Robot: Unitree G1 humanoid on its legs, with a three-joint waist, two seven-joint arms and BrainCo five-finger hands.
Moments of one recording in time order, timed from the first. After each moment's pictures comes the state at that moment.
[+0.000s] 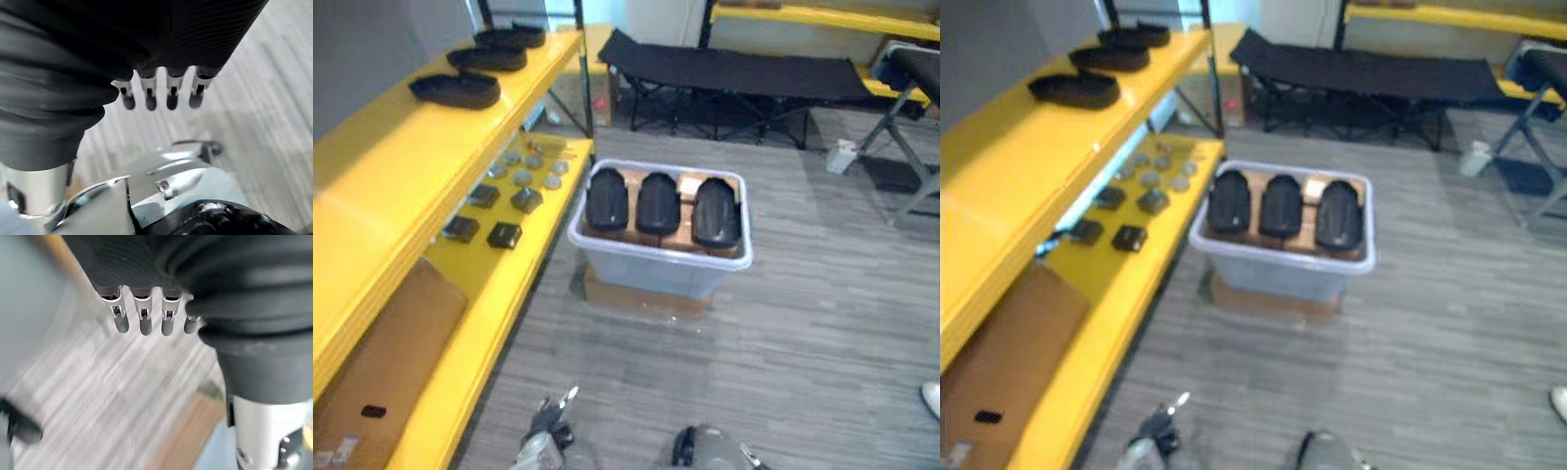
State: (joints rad) left arm 0.04 0.00 0.15 1.01 -0.40 -0.02 0.18; right arm 0.15 -0.14 -0.23 1.12 0.26 -0.02 0.06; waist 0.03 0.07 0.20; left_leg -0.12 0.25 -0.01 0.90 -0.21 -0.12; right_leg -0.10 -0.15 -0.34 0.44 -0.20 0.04
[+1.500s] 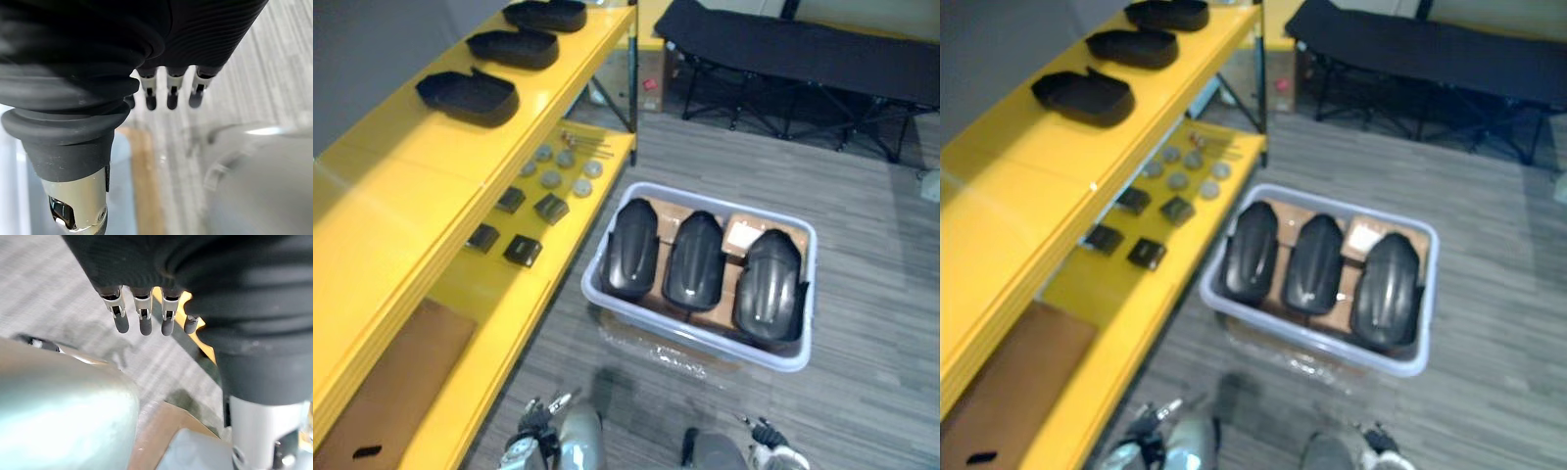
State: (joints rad) left arm -0.02 0.07 0.09 0.98 -0.31 -0.06 0.11; right arm -0.01 -0.16 -0.25 1.11 0.36 -0.09 -0.02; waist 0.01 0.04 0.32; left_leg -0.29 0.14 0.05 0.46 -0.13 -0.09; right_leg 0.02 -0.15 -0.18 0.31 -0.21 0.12
